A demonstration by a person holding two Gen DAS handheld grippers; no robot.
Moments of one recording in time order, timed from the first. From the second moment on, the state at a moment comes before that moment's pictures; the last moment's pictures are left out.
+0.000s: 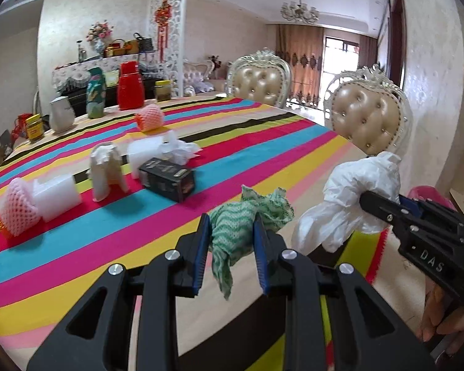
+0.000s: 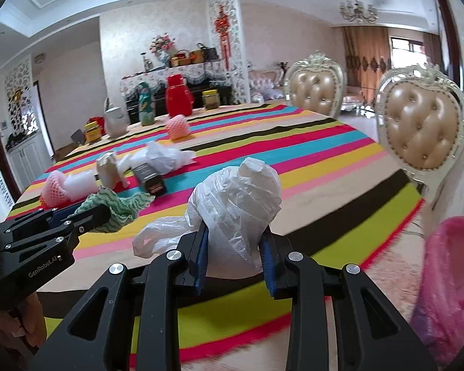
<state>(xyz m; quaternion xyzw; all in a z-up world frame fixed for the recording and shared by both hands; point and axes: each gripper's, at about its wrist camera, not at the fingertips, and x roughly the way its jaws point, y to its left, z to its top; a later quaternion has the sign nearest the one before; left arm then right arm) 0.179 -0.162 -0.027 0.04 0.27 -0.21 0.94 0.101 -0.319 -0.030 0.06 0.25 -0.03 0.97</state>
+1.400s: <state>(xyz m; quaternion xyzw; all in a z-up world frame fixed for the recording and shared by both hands) 0.111 -0.519 -0.033 0.10 0.27 -0.54 0.79 -0.081 -0.570 -0.059 0.13 0.23 -0.35 0.90</state>
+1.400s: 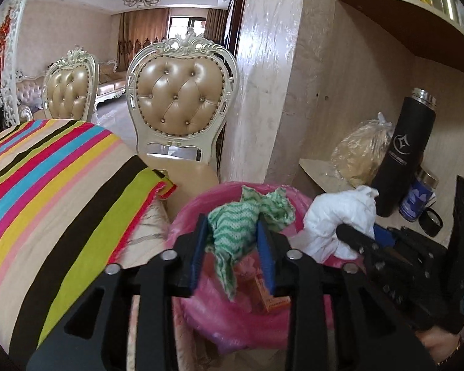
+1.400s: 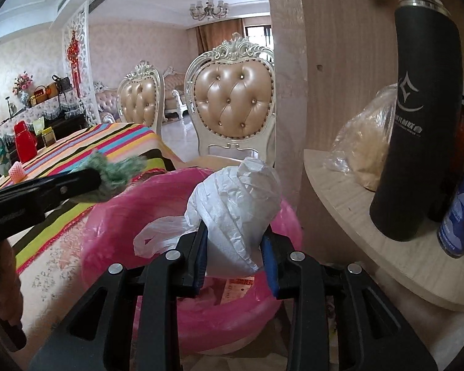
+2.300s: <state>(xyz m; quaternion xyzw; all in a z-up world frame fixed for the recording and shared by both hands) 0.186 -0.336 -0.018 0.07 0.26 -0.31 0.91 -0.032 -0.507 -0.047 0.10 0.23 -0.26 0.93</state>
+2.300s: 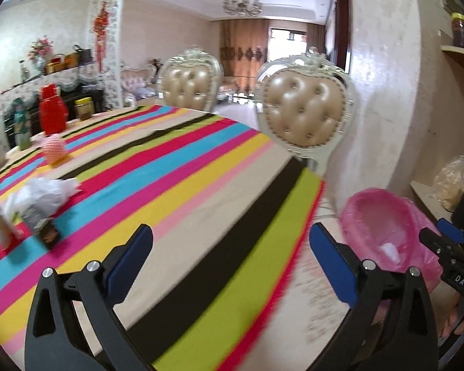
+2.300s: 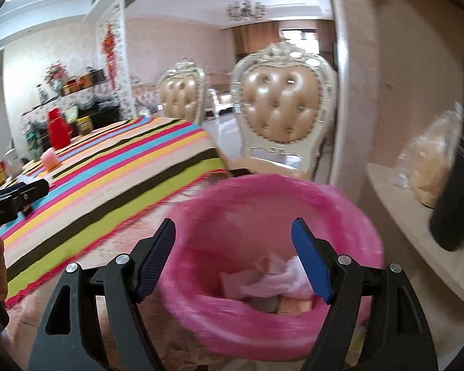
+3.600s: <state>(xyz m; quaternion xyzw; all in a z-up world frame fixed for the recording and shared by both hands) 0.300 0.005 -0.039 -0.03 0.30 -0.01 0.95 0.317 -0.199 -0.064 -0.03 0.38 0.09 0.92</state>
